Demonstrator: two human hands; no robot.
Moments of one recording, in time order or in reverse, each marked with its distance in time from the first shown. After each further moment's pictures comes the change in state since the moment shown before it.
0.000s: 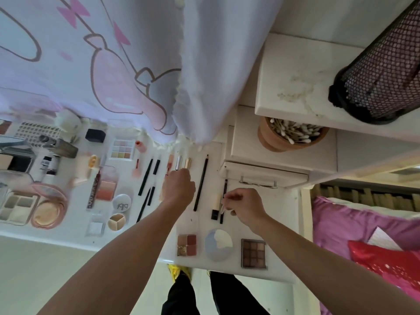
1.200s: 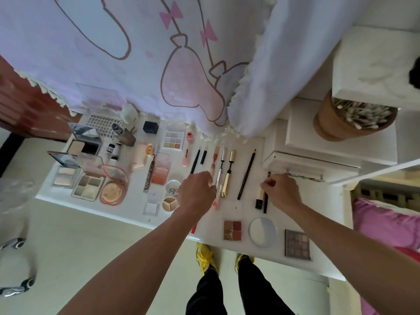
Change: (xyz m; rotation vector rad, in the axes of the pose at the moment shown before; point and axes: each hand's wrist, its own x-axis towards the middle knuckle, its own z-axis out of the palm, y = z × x) left_hand -0.062 -0.082 -0.052 -0.060 0.080 0.040; right_hand 0.014 -0.005 0.044 -0.520 0.208 -0.186
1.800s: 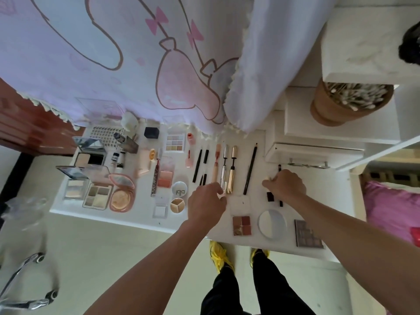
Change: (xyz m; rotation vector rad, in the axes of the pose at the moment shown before) left_hand -0.027 -0.001 0.004 0.024 -0.104 0.076; right_hand 0.000 0.004 0.009 -0.059 -0.071 0.225
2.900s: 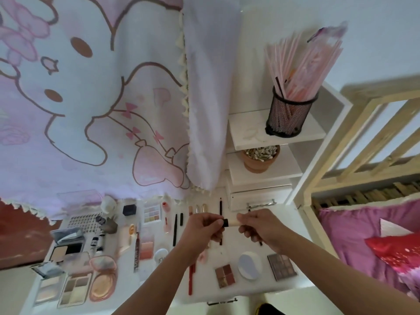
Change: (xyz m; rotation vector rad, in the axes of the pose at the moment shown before) left_hand -0.028 0.070 -0.069 -0.873 -0.349 0.192; right_hand -0.148 -0.020 -0.100 0.961 -0.223 -0.144
